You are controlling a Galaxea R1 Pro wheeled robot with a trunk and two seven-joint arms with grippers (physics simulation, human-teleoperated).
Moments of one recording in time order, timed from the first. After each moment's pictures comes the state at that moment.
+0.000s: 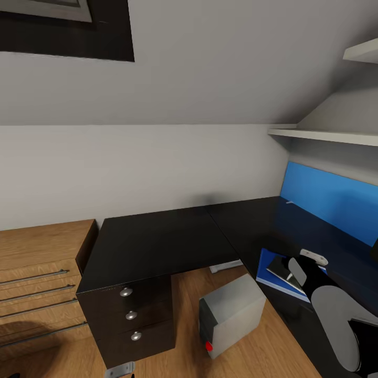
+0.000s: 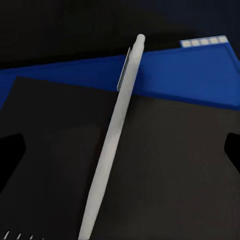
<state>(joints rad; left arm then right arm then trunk) -0.08 -0.07 -0.06 -0.75 0.20 0.02 0.28 -0.91 -0.19 -0.22 -0.37 -0.22 0.33 -0.39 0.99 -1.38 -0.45</state>
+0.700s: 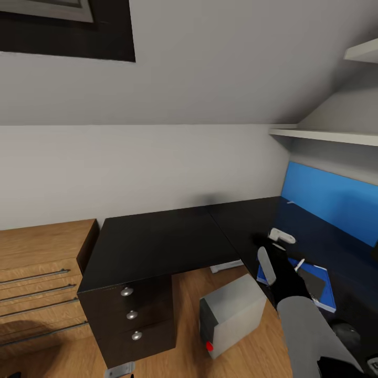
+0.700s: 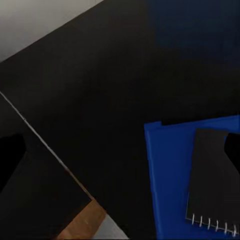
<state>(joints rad) -0.08 -0.06 -0.06 -0.75 0.21 0.02 0.28 -0.77 0.06 -0.20 -0.89 -0.21 0.33 -0.41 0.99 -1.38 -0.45</state>
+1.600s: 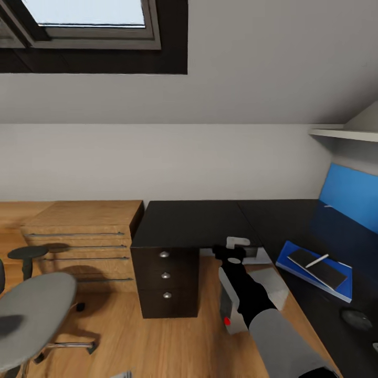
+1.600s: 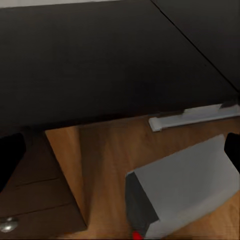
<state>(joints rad) -0.08 -0.06 -0.05 -0.69 0.21 0.02 0.28 -0.72 0.17 0.17 -0.78 -0.13 0.25 -0.43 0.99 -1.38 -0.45</state>
